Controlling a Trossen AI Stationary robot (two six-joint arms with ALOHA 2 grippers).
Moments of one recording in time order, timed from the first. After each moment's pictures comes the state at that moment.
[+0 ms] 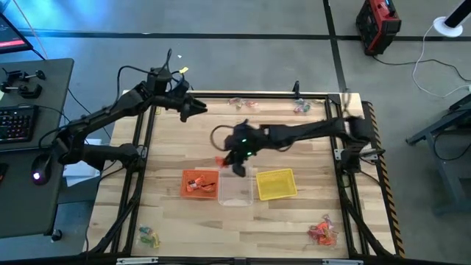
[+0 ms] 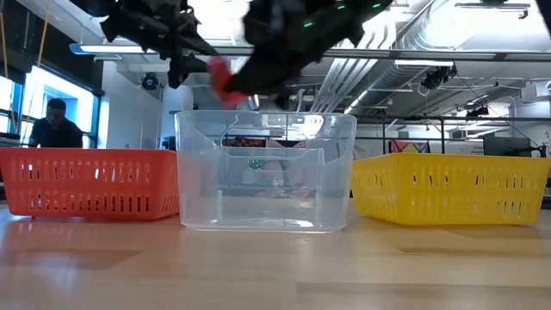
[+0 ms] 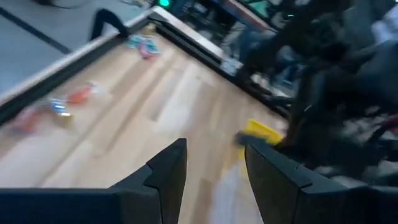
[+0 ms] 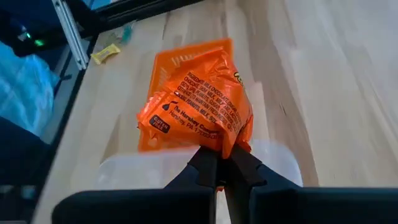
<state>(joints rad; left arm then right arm) 0.73 1.12 0.91 -0.29 0.65 -0.22 -0.03 1.89 1.40 -0.20 -0.30 0.17</state>
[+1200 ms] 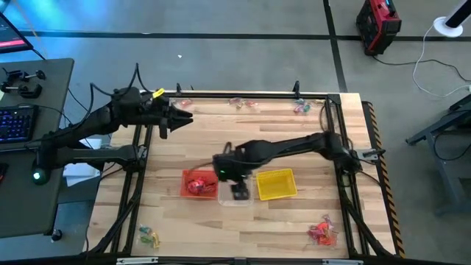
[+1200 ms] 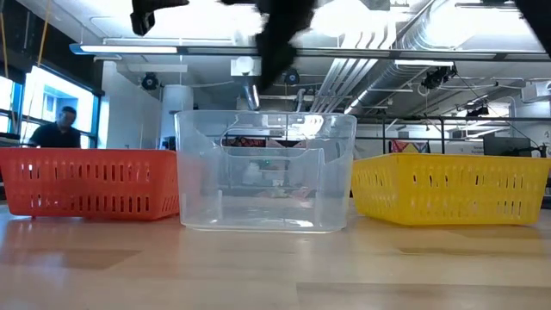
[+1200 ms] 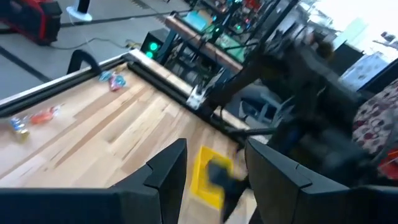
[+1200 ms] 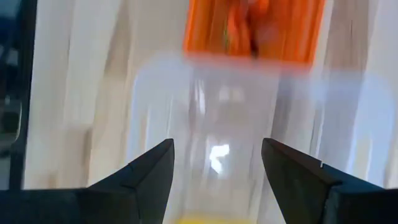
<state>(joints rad) 0.37 0.77 0.91 -0.37 0.25 -0.49 0.17 2.15 2.08 -1.18 -0.12 0.08</state>
